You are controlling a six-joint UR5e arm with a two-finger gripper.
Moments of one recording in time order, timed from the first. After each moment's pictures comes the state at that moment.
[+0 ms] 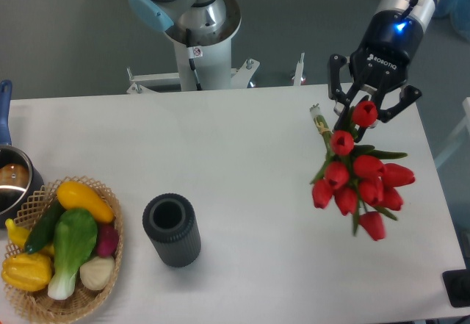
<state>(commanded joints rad) 2.94 -1.76 -1.65 -0.87 0.32 1.03</state>
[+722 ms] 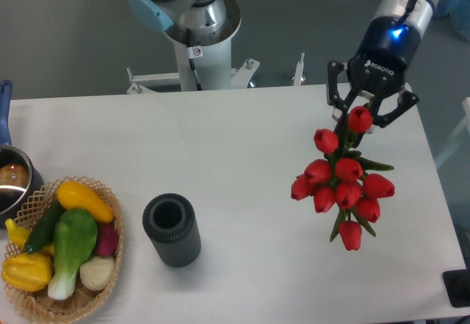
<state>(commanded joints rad) 2.91 -1.78 -1.65 -0.87 0.45 1.09</state>
